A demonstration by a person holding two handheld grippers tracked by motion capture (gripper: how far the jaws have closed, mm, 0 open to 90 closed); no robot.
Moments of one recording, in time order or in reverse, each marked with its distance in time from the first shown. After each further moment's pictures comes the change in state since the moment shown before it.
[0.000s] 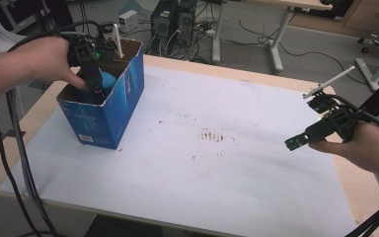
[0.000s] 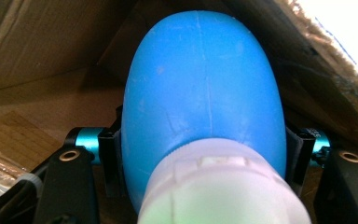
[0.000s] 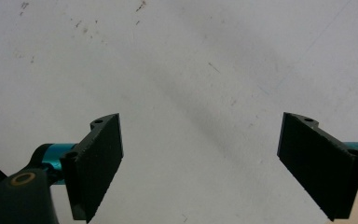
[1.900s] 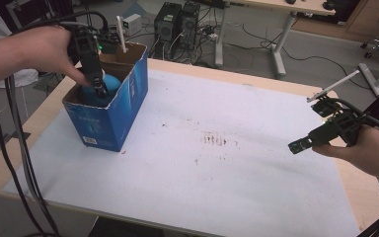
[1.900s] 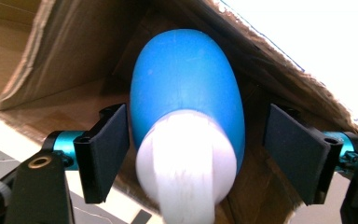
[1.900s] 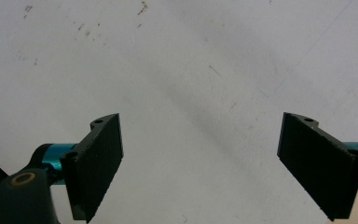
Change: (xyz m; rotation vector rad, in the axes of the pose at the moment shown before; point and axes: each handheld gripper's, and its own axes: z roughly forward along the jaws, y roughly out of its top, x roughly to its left) left arm -0.007 -0.001 -0.033 -0.027 0.044 0.098; right arm 0.000 0.001 -0.003 -0.006 0.004 0.001
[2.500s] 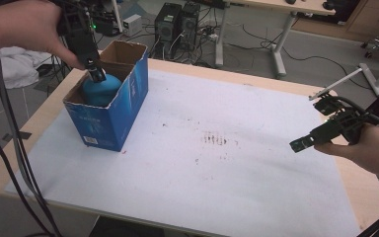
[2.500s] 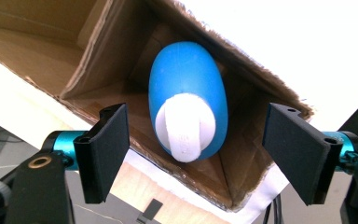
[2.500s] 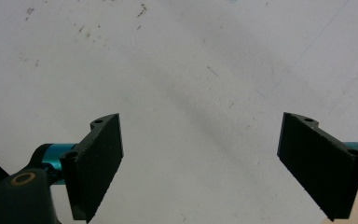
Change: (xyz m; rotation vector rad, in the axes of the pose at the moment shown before) left arm -0.006 0.001 -0.045 -0.042 0.031 0.031; right arm -0.001 -0.001 -0.004 -0.008 -0.004 -0.003
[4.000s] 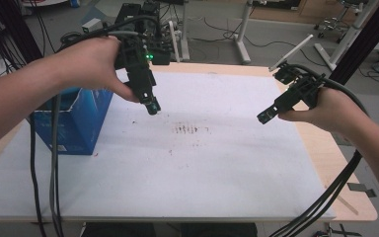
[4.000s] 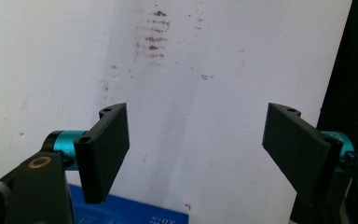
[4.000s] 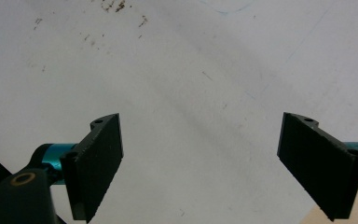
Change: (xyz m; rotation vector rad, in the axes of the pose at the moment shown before) left arm -0.128 0.132 0.039 -0.155 -0.097 0.356; right arm 0.006 -0.003 -0.019 -0.042 -0.031 -0.004
